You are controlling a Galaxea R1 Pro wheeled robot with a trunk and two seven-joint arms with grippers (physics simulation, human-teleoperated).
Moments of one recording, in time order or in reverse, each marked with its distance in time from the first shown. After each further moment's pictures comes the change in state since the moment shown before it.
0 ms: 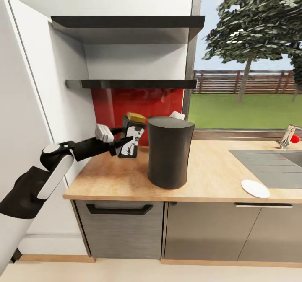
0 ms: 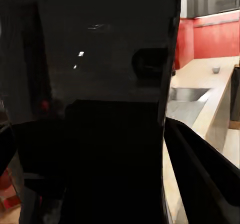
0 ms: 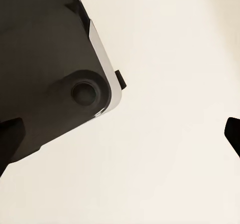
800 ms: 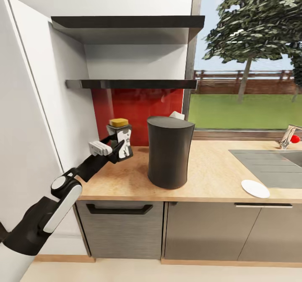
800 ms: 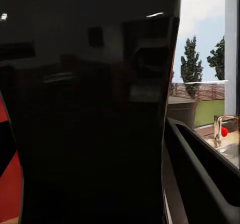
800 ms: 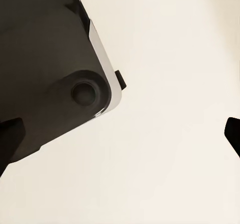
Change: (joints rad) left arm 0.235 -0.054 -0.009 0.001 0.003 -0.405 0.388; right arm 0.000 0.000 0.000 0.000 0.000 -0.001 0.000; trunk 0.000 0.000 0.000
